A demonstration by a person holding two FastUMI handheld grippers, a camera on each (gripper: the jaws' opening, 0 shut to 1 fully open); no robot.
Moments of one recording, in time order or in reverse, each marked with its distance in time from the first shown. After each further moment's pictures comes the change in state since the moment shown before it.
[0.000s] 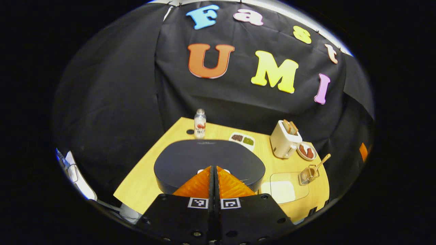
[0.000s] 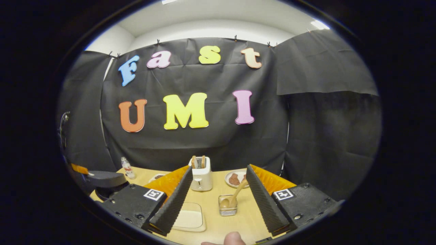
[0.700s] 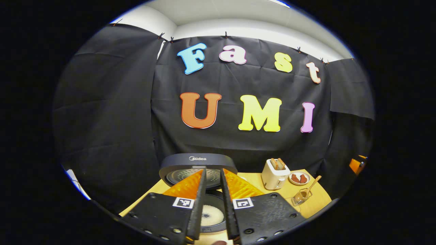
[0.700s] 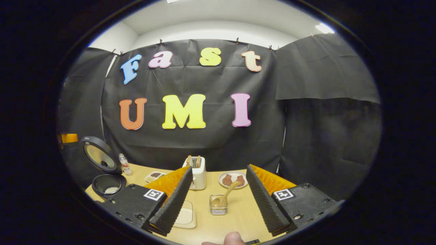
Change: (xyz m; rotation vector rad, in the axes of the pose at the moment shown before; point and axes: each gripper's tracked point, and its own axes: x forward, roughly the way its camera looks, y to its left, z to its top) left arm -0.062 -0.041 0.087 0.048 -0.376 -0.060; right arm -0.016 -0.035 0.003 -0.050 0.017 -0.024
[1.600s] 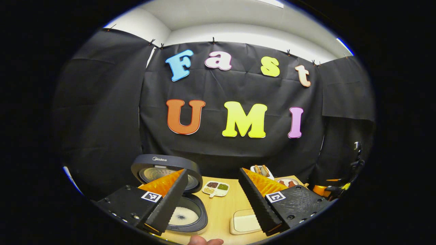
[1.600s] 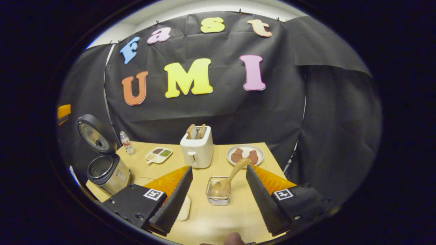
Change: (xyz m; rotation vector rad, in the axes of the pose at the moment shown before) left arm 0.013 -0.090 -0.001 0.017 -0.028 -0.022; right arm 0.126 -0.020 -0.124 0.046 0.296 0.168
